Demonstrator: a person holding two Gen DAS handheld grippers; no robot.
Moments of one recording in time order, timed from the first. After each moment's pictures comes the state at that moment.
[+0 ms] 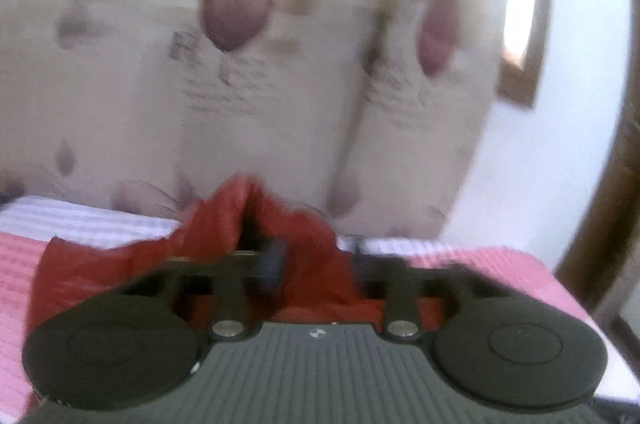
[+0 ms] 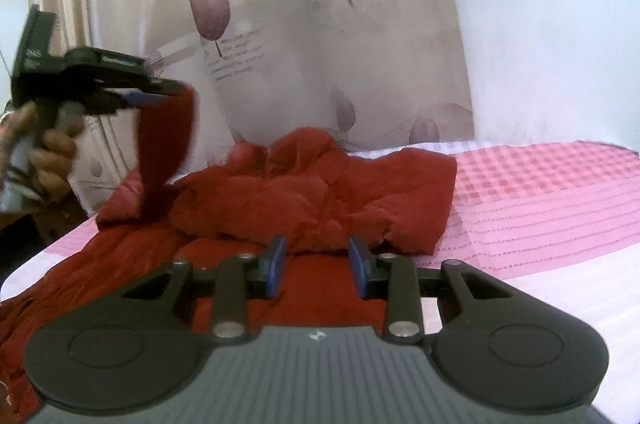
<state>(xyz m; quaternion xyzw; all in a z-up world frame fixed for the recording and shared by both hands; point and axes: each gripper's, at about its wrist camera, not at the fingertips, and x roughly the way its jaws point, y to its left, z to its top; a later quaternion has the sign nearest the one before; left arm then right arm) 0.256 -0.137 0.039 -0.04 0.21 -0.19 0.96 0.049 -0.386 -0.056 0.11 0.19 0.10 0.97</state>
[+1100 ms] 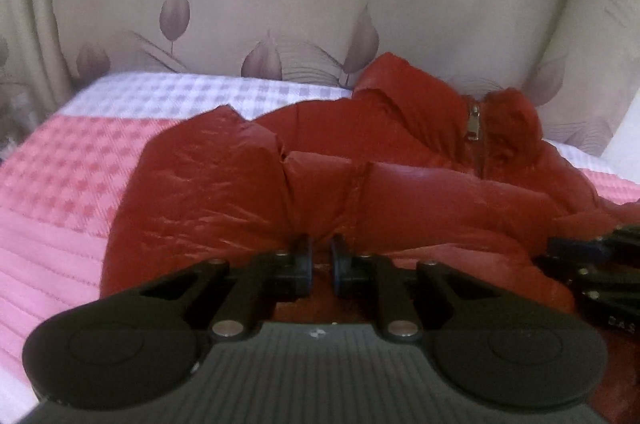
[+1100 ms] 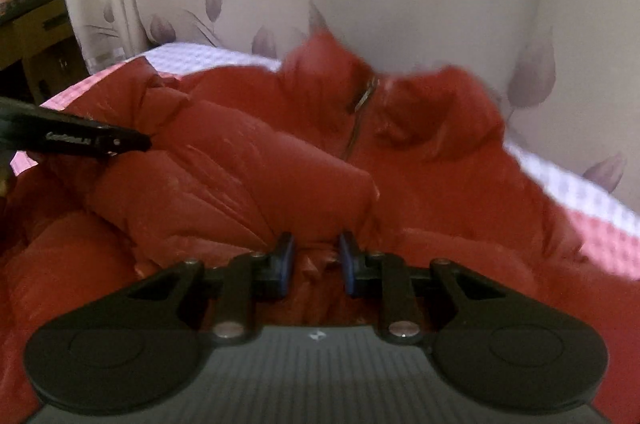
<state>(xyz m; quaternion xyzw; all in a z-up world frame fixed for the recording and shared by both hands) 0.349 -0.024 -0.081 -0.03 0.36 -0.05 0.93 0.306 -0.237 -0.081 -0.07 0.36 0.18 0.91</state>
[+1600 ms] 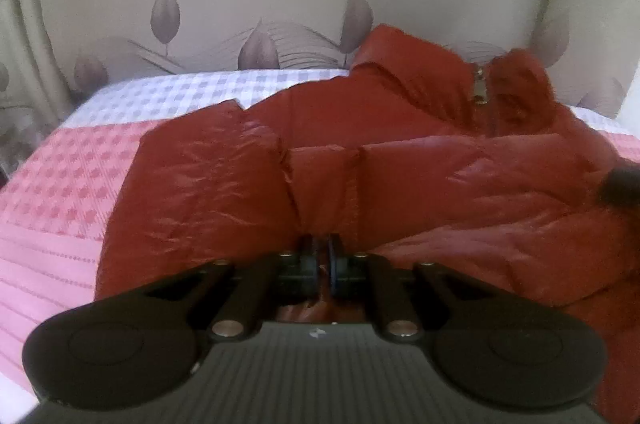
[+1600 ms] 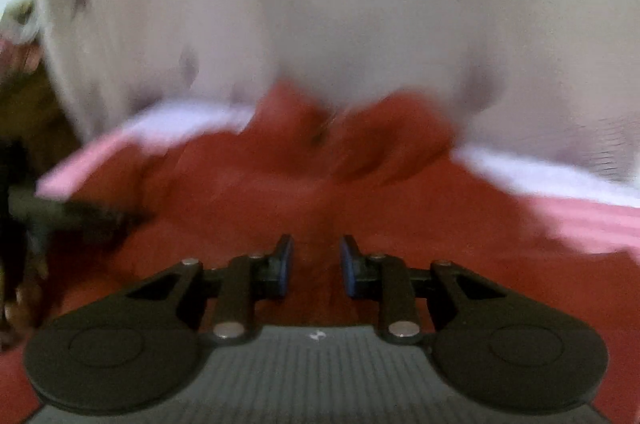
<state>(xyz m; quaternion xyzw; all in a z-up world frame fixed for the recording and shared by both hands) 0.349 -0.043 -0.090 0.04 0.36 -0.04 0.93 0.285 -0.297 -0.050 0.04 0.29 0.15 0.94</state>
